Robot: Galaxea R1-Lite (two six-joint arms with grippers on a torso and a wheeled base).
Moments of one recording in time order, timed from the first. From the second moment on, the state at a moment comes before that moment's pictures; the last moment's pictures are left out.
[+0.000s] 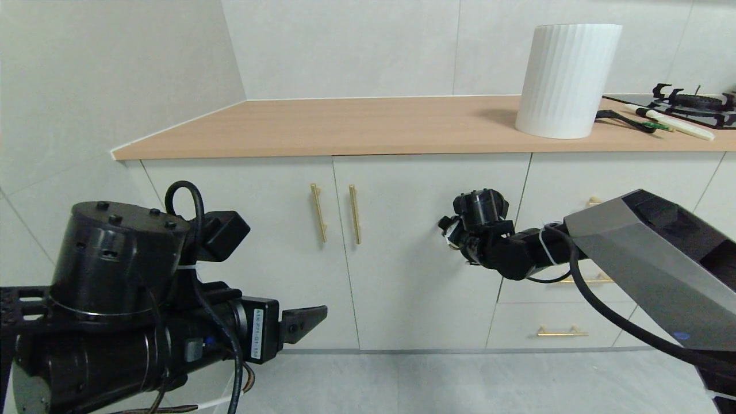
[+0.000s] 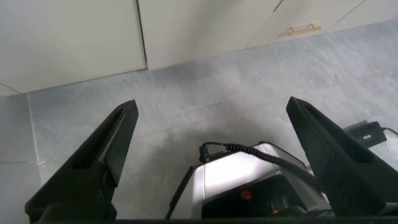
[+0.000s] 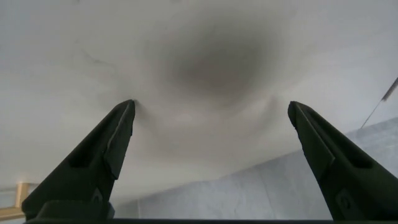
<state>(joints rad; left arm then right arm) -0.64 1.39 -0.75 -0.04 0.16 -0.36 0.46 2.41 -1.63 -0.33 -0.40 0.84</state>
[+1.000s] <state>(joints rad) -0.62 1.33 -0.73 -0.06 0.23 -0.32 0.53 1.86 -1.19 -0.34 -0.28 0.67</state>
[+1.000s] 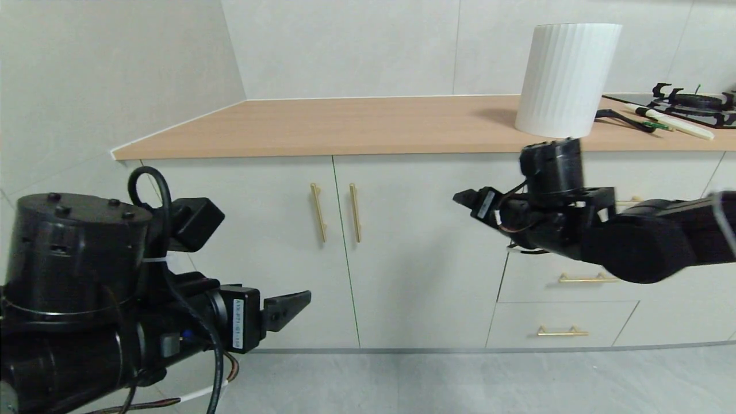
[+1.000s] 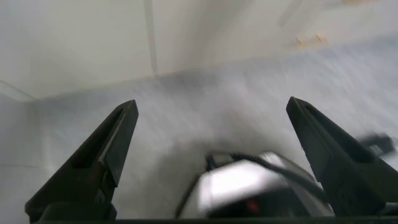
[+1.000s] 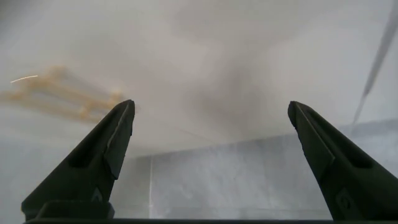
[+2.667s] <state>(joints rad) -0.01 0.02 -0.15 0.00 0.25 0.17 0.00 0.01 -0.30 0.21 -0.24 0.05</state>
